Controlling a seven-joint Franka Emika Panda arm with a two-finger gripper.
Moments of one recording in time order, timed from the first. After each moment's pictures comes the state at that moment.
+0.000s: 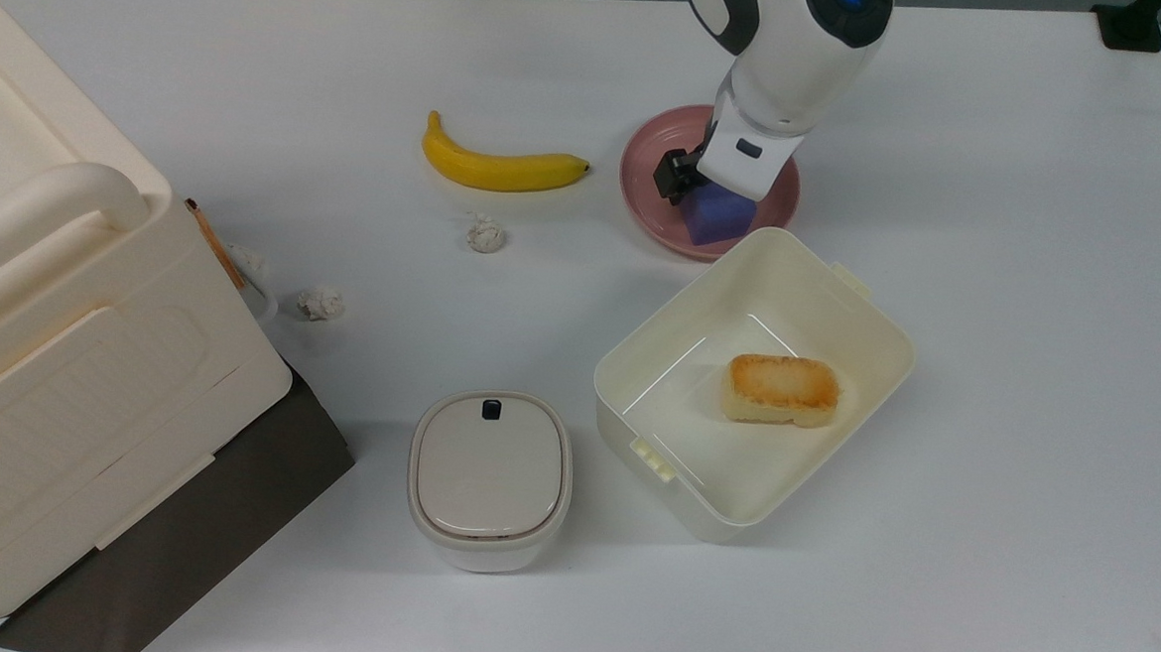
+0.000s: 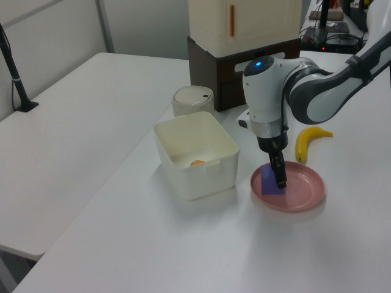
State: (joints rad) arm 0.13 0.33 0.33 -1.89 -0.16 1.99 0.13
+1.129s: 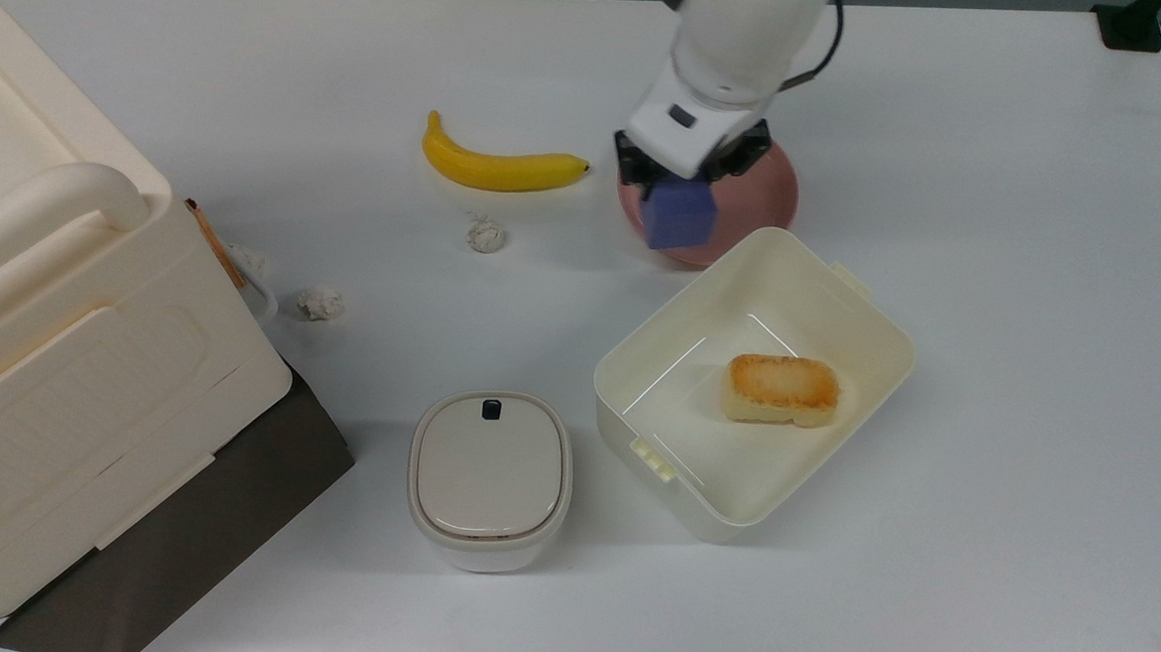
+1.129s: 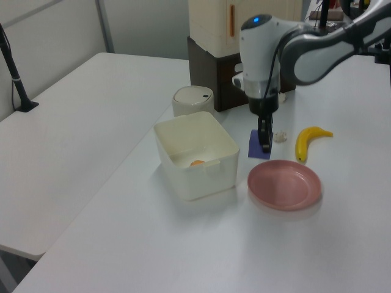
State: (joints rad) arm 0.03 0.26 0.31 -1.77 -0.12 1.91 0.21
